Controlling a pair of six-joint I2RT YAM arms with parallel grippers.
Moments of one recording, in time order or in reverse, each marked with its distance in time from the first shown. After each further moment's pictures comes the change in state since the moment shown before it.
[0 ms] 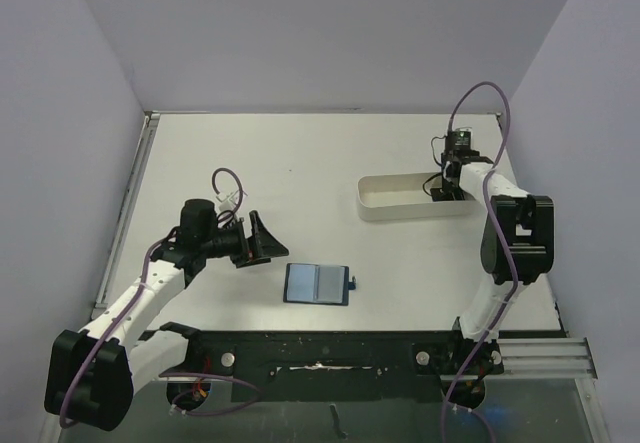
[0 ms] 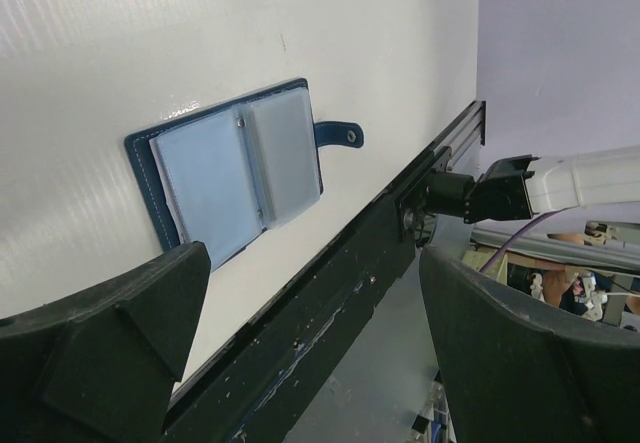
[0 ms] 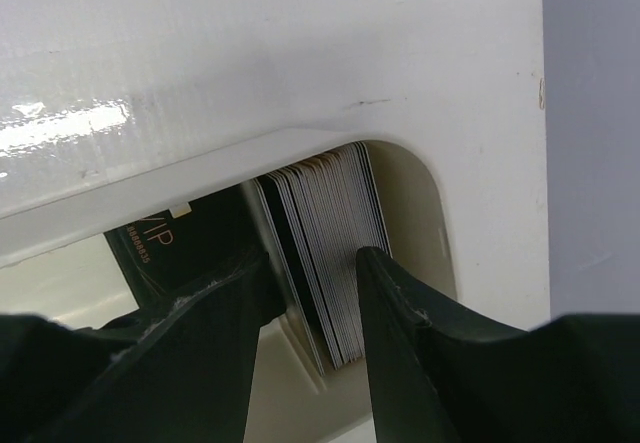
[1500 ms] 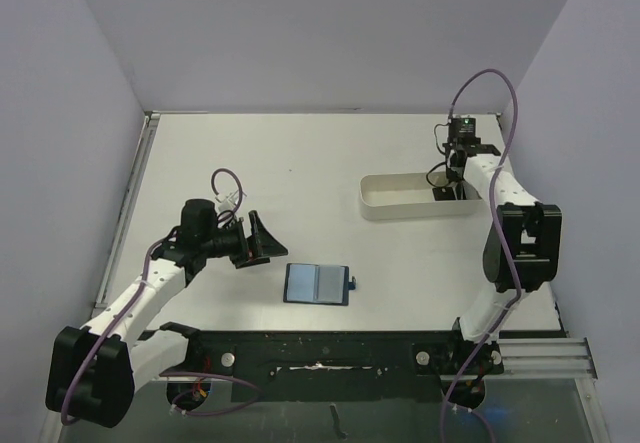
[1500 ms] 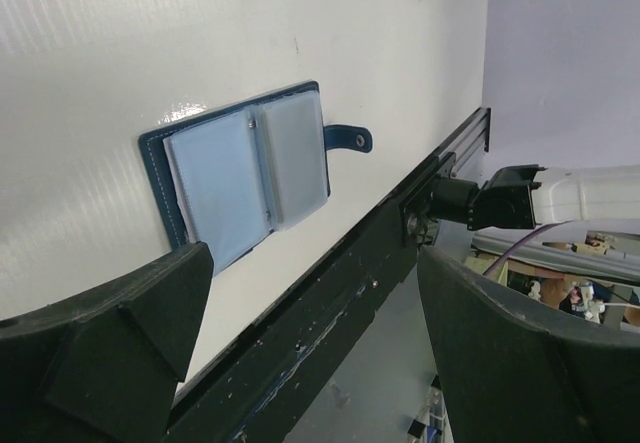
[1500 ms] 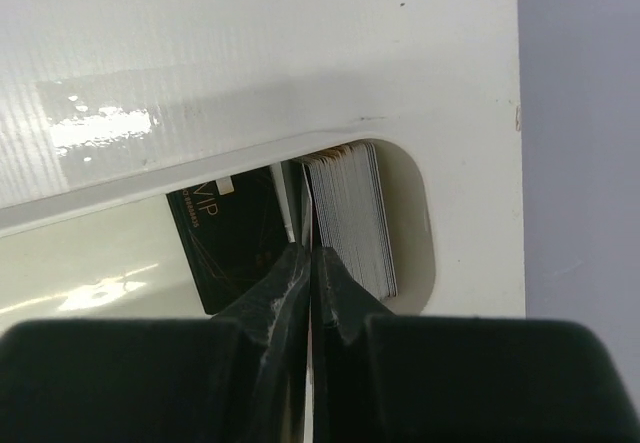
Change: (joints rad) left arm 0.011 0.010 0.000 -0.002 -0.008 -0.002; right arm 0.015 -0.029 0.094 -0.119 -0.041 -0.029
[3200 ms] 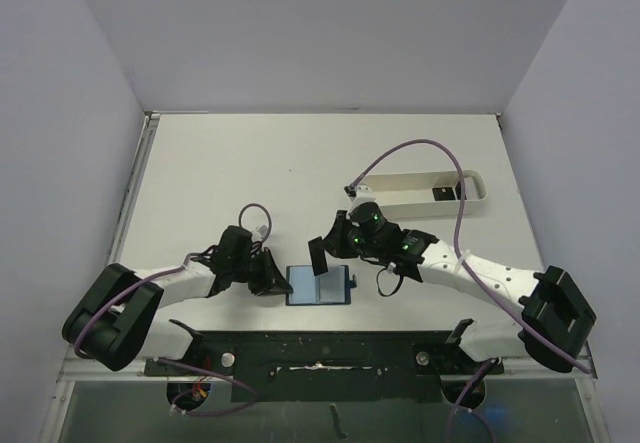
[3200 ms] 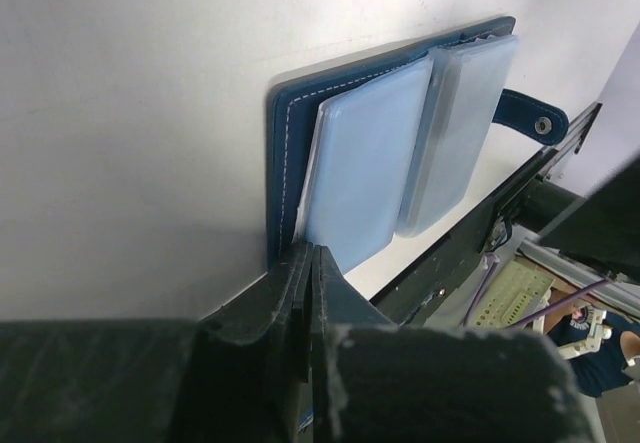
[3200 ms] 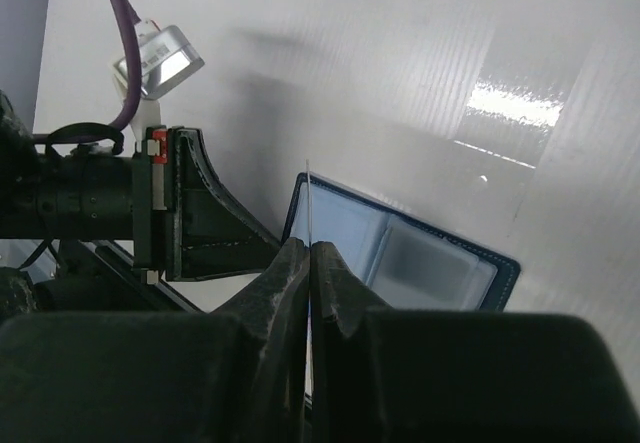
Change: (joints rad) left arm -0.235 0.311 -0.185 0.287 -0.202 -0.182; right arm 0.844 -0.519 -0.529 0.327 -0.329 0.805
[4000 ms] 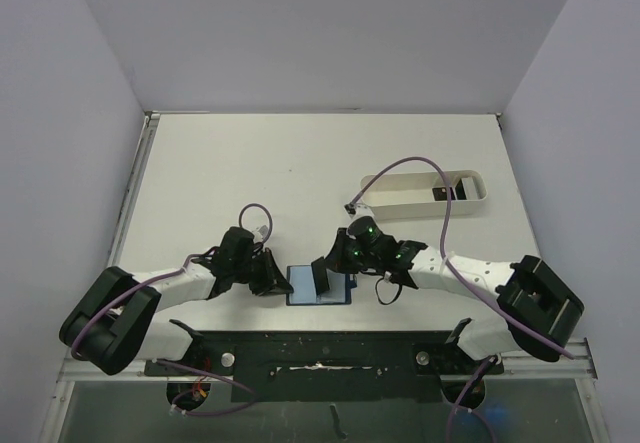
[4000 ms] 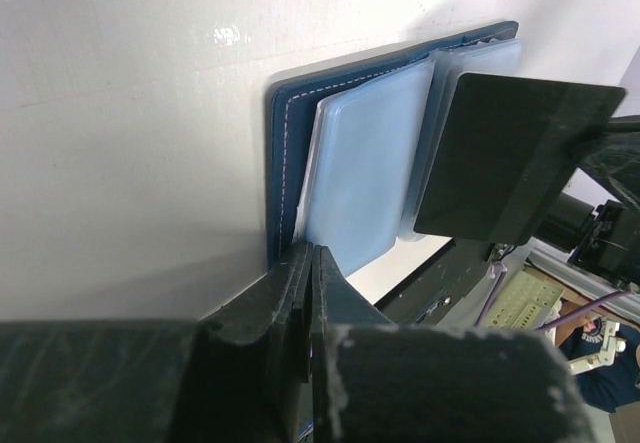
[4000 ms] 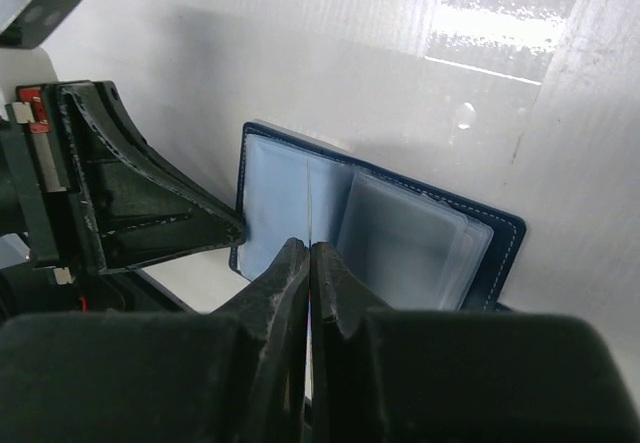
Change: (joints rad) left arm -0.034 -0.021 -0.004 0.005 -0.053 -0.017; right arm 0.006 0.092 -0.141 0.124 -0.080 0.101
